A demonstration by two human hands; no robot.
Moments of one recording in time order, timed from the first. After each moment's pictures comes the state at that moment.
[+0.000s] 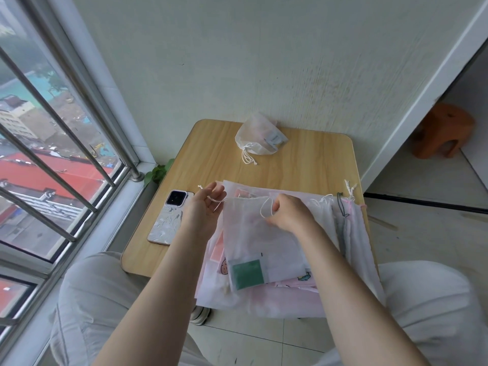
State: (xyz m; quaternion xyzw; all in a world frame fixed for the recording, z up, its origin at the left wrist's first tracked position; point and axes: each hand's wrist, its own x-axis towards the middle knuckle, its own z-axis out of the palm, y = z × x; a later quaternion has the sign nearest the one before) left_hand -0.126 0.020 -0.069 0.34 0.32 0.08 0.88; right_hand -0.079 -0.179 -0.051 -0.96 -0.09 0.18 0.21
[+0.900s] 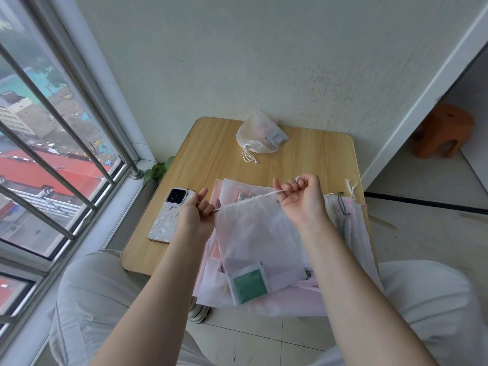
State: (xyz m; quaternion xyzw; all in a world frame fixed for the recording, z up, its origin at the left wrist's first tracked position) left_hand -0.139 0.021 -0.069 0.20 0.37 0.11 0.90; right_hand -0.069 -0.178 -0.032 -0.26 0.18 0.17 0.93
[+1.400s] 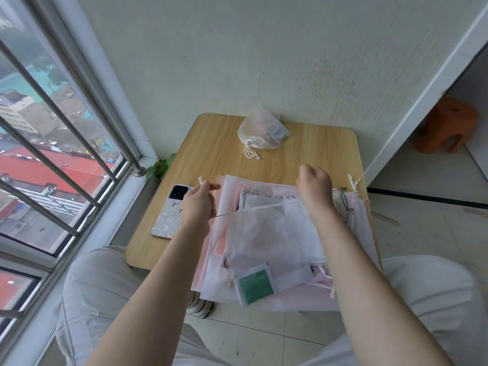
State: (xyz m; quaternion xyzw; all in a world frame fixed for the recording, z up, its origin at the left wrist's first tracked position) left_hand -0.140 0.019 -0.055 0.60 0.36 0.10 0.71; right_hand -0.062 -0.189 -0.025 -0.79 0.07 0.01 0.61
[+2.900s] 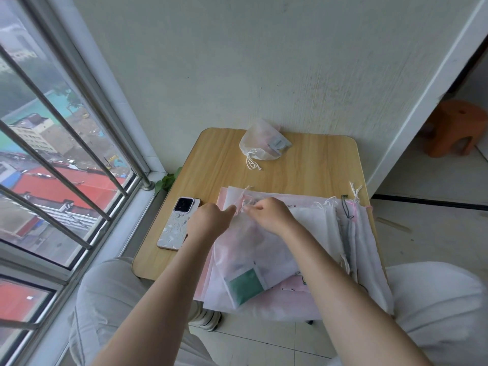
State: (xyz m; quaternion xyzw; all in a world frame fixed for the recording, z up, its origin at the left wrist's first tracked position) left_hand -0.139 0.007 -0.043 0.91 0.33 -0.09 0.24; right_hand -0.094 -0.145 -0.037 -0.89 -0.14 0.21 0.37
